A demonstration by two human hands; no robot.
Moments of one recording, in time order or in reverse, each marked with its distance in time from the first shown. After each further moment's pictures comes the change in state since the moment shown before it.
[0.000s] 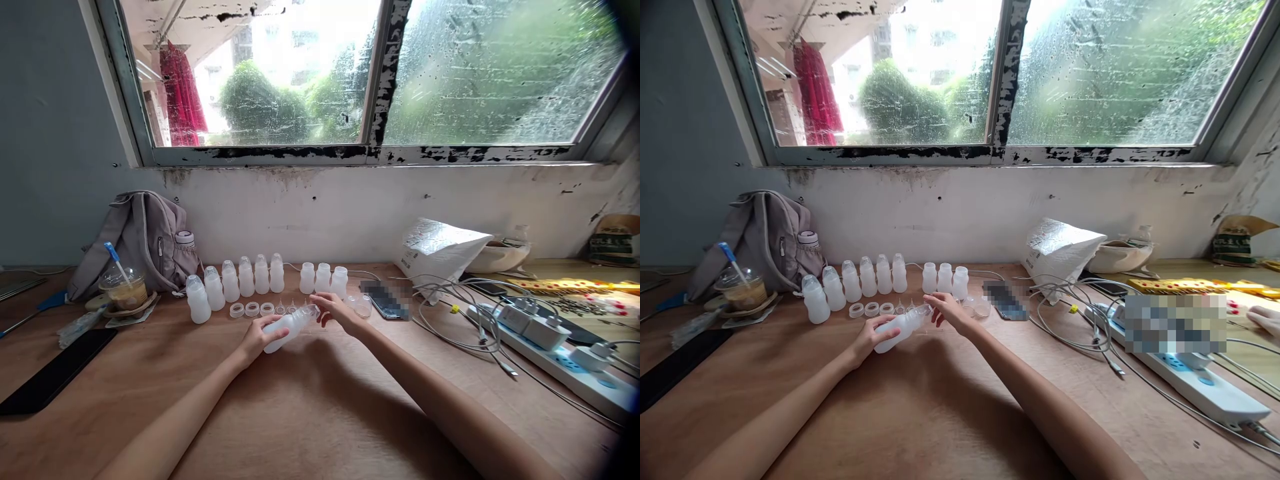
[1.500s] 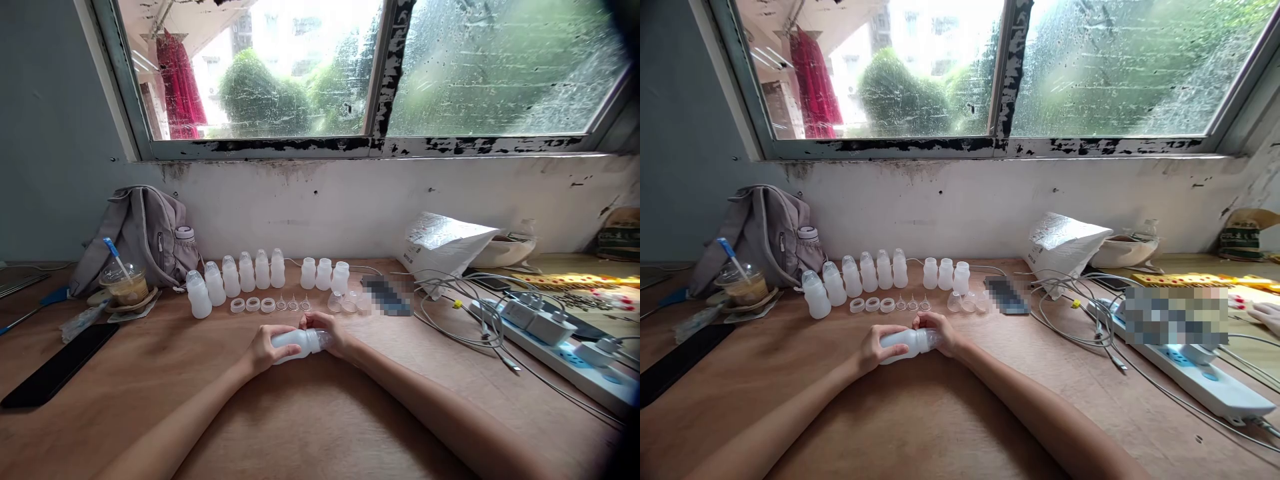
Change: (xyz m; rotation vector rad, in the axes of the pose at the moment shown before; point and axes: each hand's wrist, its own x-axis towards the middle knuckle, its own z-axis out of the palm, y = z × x) left_hand -0.022 0.014 0.015 0.243 -0.119 0.081; right_hand -0.018 0.036 0.037 0.491 -0.222 0.144
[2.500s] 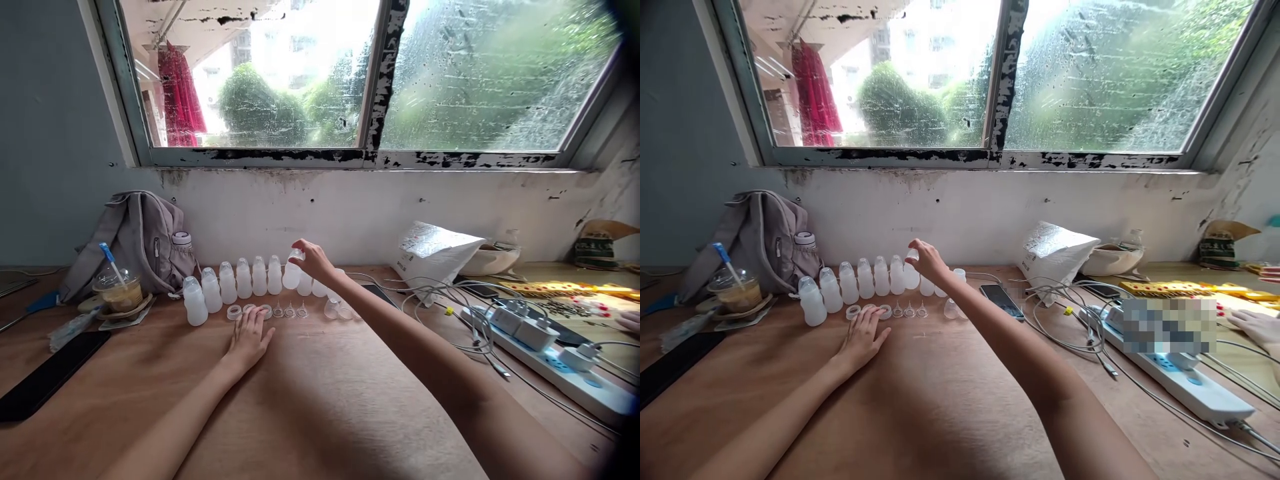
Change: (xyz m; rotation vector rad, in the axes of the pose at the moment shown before) left_hand 0.015 -0.046 -0.017 0.851 0.374 0.139; right_hand 0.076 -0.136 0.004 -1.442 0.485 -0.703
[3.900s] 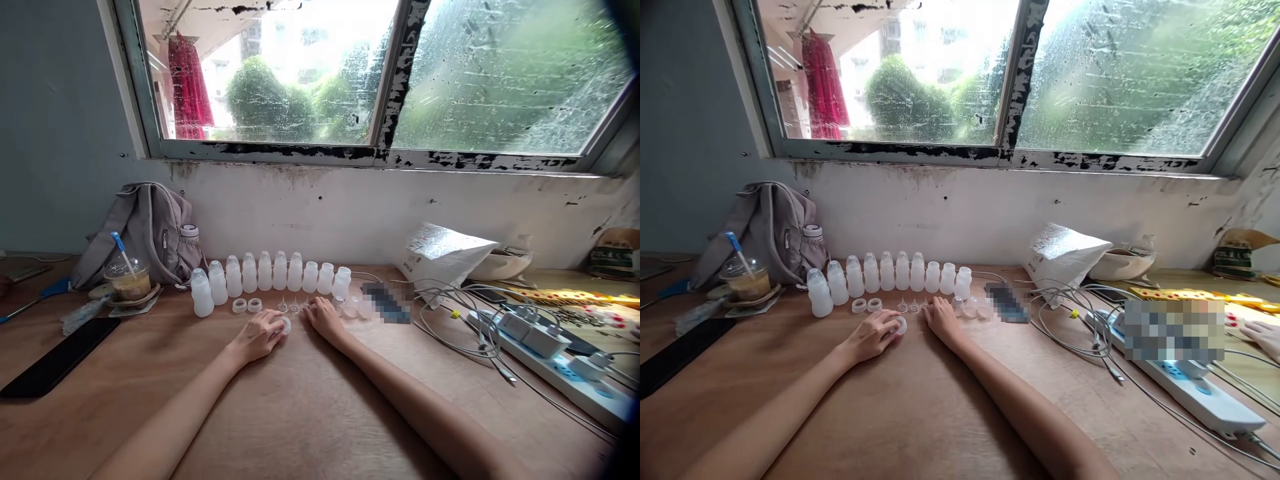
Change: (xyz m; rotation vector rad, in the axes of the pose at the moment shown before) left_hand 0.004 0.001 -0.013 -0.084 -0.083 0.430; right_hand -0.130 0.038 0.082 -0.164 -0.073 0.134
